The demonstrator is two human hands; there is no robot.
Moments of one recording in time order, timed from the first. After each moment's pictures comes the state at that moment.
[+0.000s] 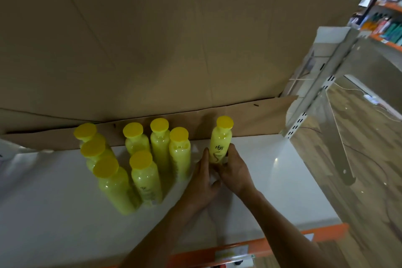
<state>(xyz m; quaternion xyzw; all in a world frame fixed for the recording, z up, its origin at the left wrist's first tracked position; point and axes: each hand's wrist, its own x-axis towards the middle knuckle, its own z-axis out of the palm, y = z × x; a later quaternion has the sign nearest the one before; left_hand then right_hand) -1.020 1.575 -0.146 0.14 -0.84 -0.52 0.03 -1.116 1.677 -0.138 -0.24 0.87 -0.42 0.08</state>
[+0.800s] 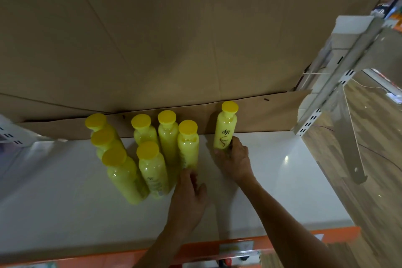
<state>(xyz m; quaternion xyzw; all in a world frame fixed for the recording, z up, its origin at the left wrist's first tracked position) -0.956 1.578 -0.141 0.29 -0.82 -0.46 0.17 -1.129 1.657 -0.152 -0.20 0.88 -0.41 0.08</state>
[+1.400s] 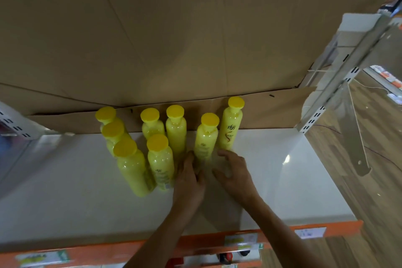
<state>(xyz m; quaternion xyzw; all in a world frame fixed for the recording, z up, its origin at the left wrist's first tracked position) -0.968 1.562 -0.142 0.32 -0.82 -0.44 0.15 -1.073 1.678 -0.162 -0.30 0.86 -0.40 0.08</state>
